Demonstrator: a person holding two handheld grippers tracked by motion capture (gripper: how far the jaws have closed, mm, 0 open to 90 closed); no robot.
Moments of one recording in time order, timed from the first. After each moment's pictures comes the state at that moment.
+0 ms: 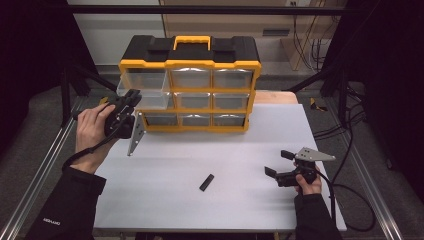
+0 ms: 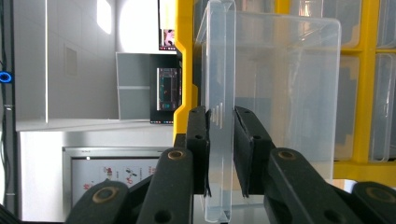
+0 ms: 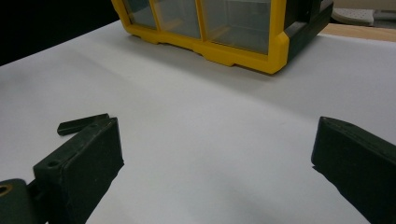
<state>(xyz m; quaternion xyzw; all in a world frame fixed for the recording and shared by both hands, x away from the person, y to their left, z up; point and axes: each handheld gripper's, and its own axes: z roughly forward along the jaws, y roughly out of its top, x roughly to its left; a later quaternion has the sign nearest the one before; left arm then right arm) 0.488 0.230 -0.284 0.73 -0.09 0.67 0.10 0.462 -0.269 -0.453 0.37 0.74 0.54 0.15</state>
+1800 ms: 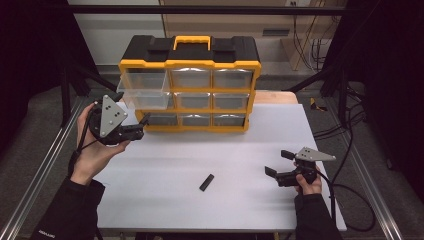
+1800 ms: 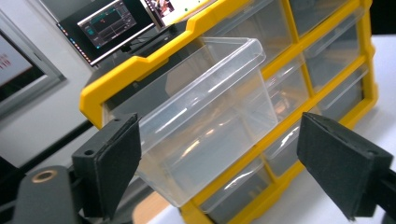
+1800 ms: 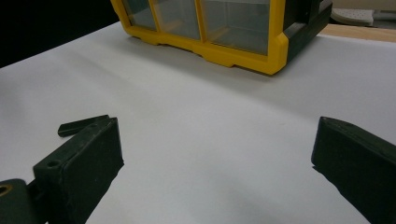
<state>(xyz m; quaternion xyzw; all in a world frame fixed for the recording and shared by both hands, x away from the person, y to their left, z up) 0.469 0.240 -0.278 0.73 0.26 0.46 0.42 0.461 -0.269 -0.452 0.37 0.74 0.54 0.15</state>
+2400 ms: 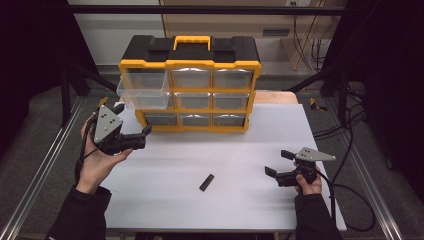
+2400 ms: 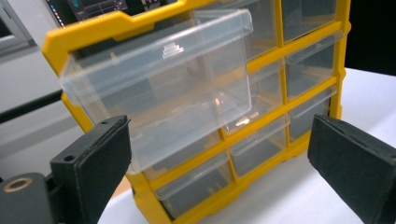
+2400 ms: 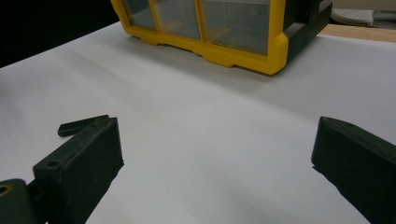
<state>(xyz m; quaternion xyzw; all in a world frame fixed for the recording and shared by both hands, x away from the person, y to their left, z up) 0.465 0.245 -0.309 0.71 0.32 0.40 0.49 0.461 -0.269 -0.452 0.37 0.74 0.54 0.15</state>
